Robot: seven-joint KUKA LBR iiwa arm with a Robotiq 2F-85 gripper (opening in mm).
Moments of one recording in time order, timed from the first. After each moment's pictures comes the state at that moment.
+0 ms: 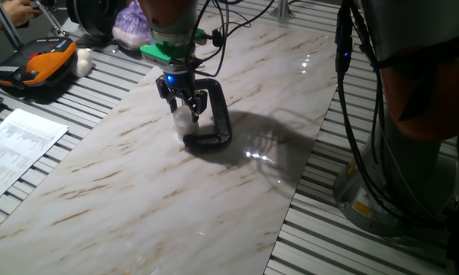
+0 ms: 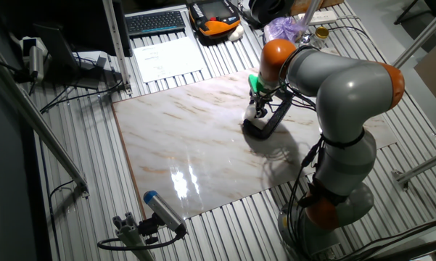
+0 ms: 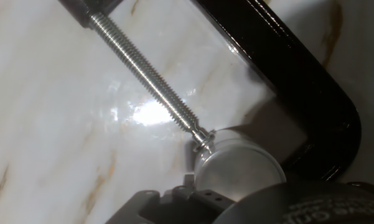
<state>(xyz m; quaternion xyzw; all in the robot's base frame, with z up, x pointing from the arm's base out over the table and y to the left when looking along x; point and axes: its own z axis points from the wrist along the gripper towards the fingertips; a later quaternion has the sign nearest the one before) 0.522 0.022 0.088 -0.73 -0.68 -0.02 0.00</state>
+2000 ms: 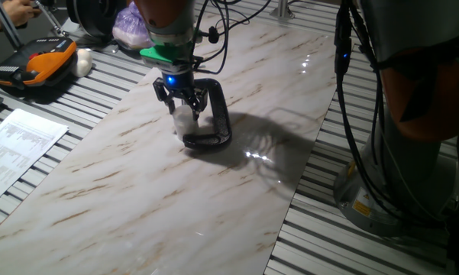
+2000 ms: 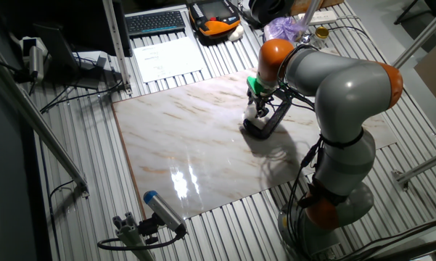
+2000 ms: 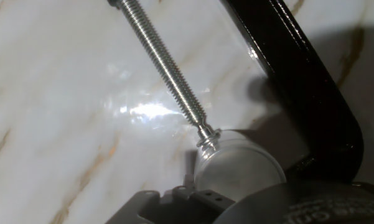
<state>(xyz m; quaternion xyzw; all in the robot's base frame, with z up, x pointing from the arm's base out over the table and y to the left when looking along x) 0.523 0.022 0.089 -0.67 -0.74 -0.01 0.00</state>
